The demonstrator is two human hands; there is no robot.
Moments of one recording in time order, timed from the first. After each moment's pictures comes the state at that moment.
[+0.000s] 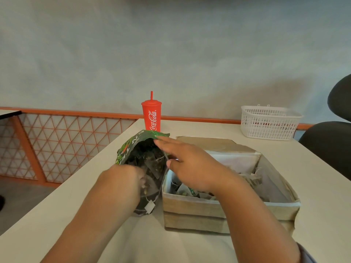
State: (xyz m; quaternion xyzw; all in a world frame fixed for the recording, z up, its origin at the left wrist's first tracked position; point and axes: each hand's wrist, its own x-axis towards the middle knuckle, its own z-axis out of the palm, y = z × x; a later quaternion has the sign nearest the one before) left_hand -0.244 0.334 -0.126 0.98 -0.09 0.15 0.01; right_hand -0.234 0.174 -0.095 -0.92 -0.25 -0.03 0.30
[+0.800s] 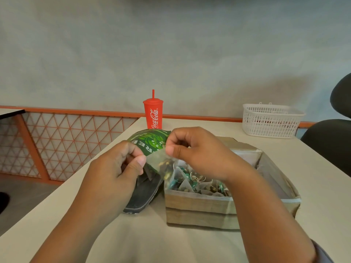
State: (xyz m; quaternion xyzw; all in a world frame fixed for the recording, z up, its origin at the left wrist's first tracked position) left_hand -0.275 0.342 -0.111 0.85 -0.11 0.26 0.44; right_hand -0.248 0.168 -0.076 -0.86 -0.26 -0.08 0.43
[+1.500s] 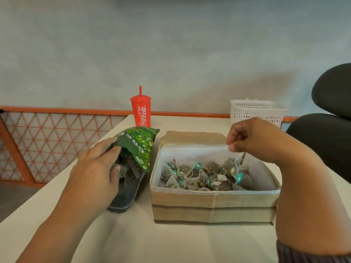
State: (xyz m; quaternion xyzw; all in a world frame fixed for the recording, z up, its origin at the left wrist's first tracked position) left_hand -0.239 0.356 -0.139 0.94 -0.10 0.27 0.19; right_hand -0.250 0.054 -0.071 -0.96 -0.02 -0.11 0.28
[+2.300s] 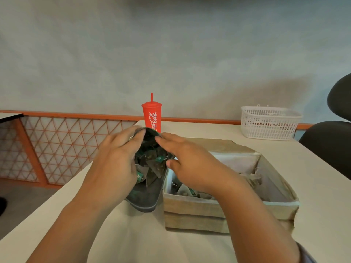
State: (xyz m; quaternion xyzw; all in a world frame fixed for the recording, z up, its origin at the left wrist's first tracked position) left_hand -0.230 0.347 -0.114 0.89 -0.21 0.38 0.15; right_hand -0.243 0.179 -0.086 -0.95 -0.24 -0.07 0.21
